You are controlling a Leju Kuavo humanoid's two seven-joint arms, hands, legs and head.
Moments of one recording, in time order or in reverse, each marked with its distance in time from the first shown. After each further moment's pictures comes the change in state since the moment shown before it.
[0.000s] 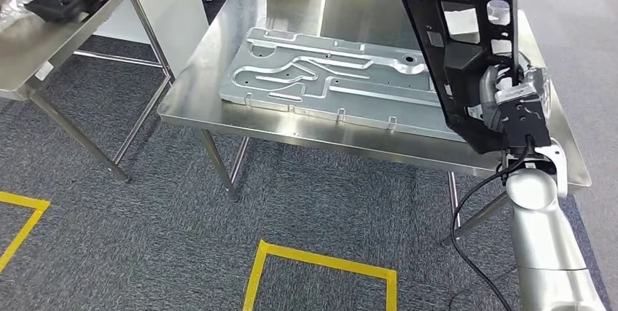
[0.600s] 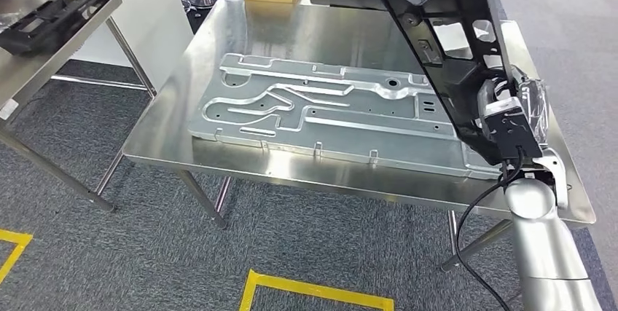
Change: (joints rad) left arm 0.000 0.002 -0.014 0.000 -0.014 -0.003 0.008; right arm 0.045 0.000 -0.026 -0.010 0.104 0.007 -0.007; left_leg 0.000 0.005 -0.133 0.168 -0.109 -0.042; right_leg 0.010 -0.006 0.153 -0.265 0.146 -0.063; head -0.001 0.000
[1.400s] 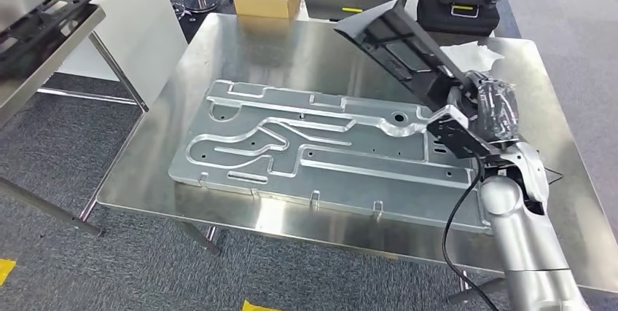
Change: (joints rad) left arm -0.015 0.011 -0.014 0.000 -0.026 -0.031 -0.004; right arm -0.045 0.050 0.062 0.084 0.402 0.016 0.059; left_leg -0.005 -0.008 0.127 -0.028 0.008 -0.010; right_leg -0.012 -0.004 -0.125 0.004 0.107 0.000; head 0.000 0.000
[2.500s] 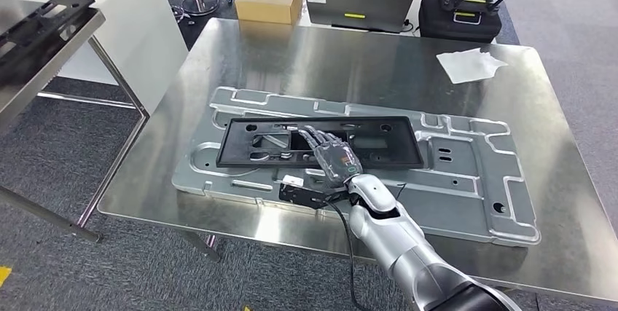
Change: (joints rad) left arm -0.010 -0.009 0.024 0.001 0.044 0.028 0.013; right arm -0.168 0.410 0.348 0.796 0.276 -0.118 -0.032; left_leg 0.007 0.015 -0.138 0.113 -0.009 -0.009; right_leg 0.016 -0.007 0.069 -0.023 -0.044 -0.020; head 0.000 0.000
